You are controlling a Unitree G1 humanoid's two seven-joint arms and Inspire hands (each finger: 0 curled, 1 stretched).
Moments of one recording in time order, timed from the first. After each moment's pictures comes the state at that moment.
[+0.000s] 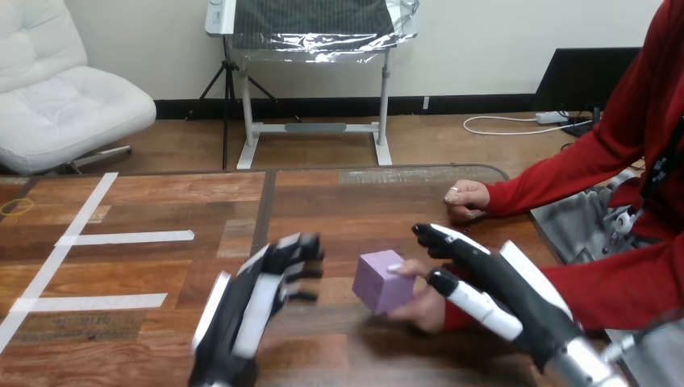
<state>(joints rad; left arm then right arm) 0.17 0.00 -0.01 0.26 0.00 -0.41 -0.21 0.06 -0.40 0.14 0.19 -0.10 -0.34 0.20</state>
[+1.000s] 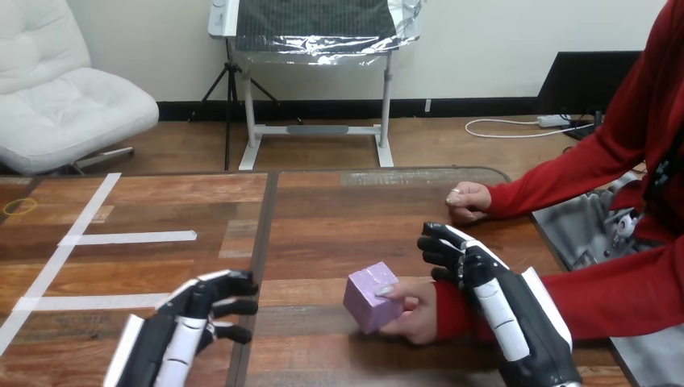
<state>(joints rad) 0.45 0.13 0.05 -0.06 -0.11 -0.40 -0.23 0.23 -0.24 0.14 0.08 0.12 -0.39 0.17</state>
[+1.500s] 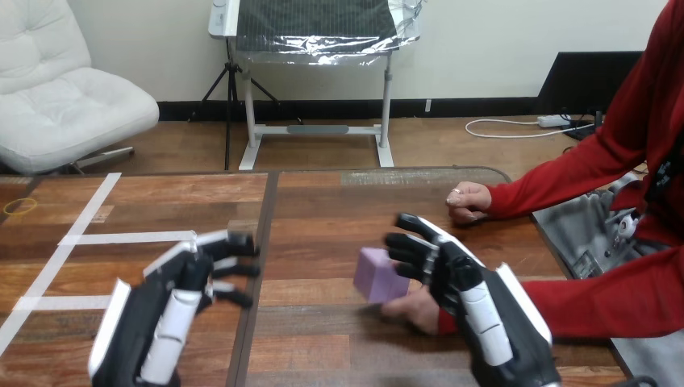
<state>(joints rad) 0.46 0.13 0.04 -0.24 -0.15 -0.40 -0.22 0.26 -0.21 0.18 -0.02 0.20 -0.39 0.28</state>
